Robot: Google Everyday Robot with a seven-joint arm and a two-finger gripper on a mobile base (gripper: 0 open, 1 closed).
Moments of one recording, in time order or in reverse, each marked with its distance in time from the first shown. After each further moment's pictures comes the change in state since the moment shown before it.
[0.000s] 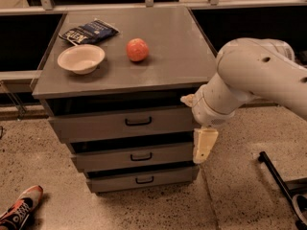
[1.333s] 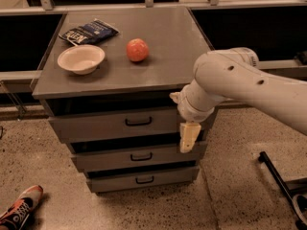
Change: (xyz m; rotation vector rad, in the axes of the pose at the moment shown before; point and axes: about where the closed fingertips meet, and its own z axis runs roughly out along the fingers) arm -0.004 -0.048 0.053 0.067 0.016 -0.048
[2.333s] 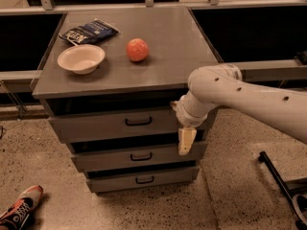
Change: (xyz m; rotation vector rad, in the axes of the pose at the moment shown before) arm 0.029 -0.008 0.078 -0.058 -0.002 0.020
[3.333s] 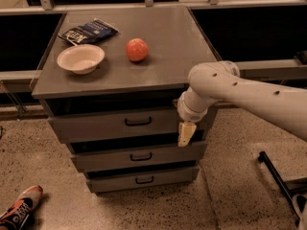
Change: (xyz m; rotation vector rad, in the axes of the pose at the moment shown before) arm 0.015 -0.019 0.014 -0.013 0.011 0.030
